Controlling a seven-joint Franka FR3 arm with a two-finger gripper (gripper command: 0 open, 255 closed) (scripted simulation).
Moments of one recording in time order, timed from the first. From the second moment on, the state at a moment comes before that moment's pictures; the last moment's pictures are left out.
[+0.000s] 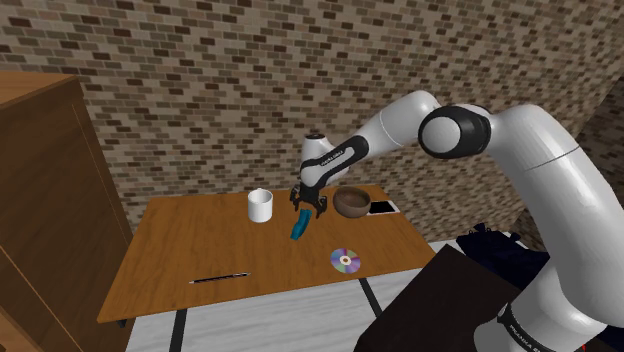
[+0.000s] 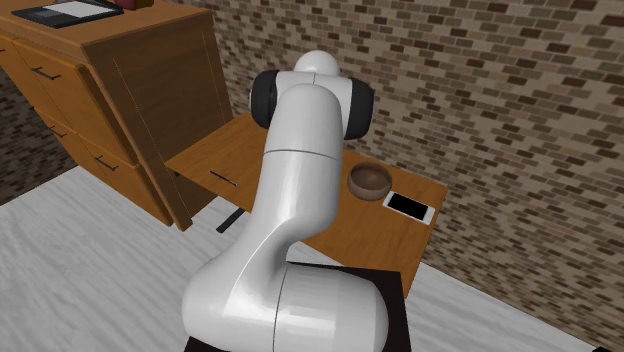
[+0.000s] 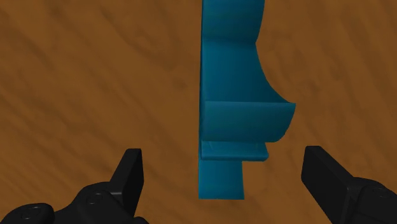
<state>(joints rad) -0.04 0.94 0.09 -1.49 -0.13 2.41 1.21</state>
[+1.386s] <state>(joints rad) -0.04 0.92 0.09 -1.50 -0.12 2.39 1.21</state>
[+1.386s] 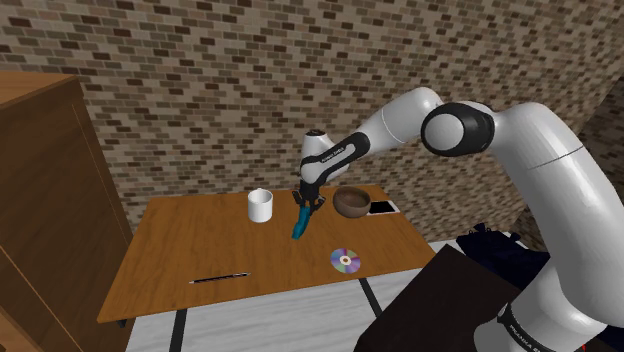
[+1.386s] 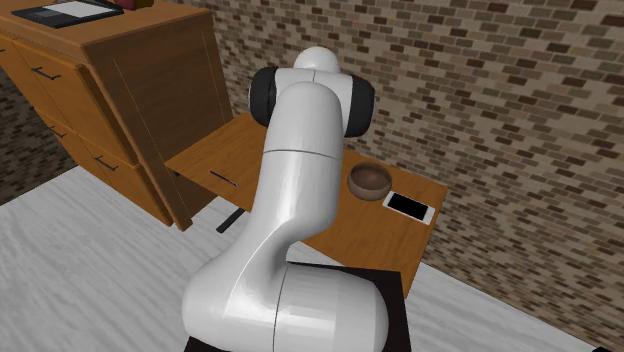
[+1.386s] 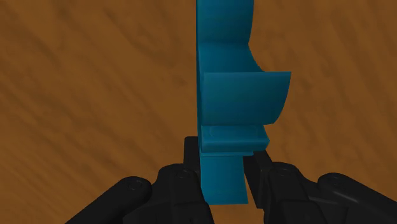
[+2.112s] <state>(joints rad) -0.05 0.80 0.10 -1.54 -0.12 2.32 1.21</state>
